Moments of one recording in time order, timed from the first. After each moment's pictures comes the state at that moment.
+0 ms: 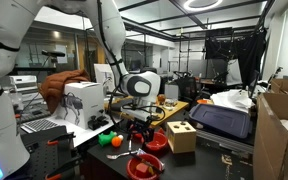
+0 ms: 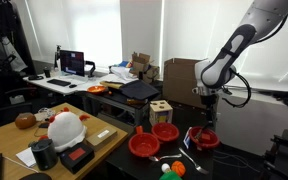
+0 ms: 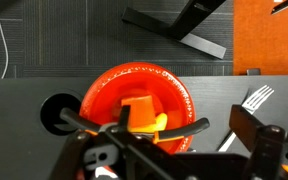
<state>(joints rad) -0.18 0.57 0.00 -2.17 -0.13 2.45 -0.42</state>
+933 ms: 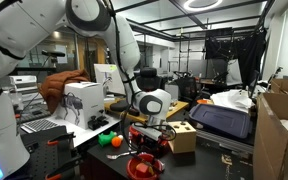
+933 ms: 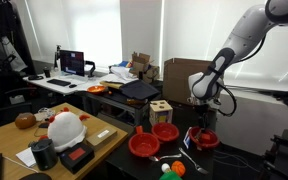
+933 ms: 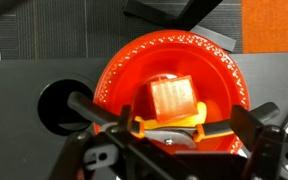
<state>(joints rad) -0.21 0.86 0.00 -1.90 -0.14 2.44 -0.43</state>
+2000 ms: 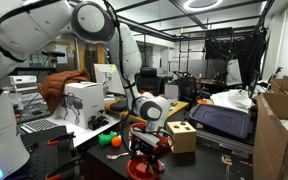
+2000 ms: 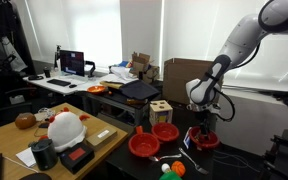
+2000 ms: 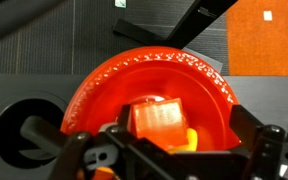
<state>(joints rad) -0.22 0.94 0.02 -1.84 -0.15 2.34 -0.45</state>
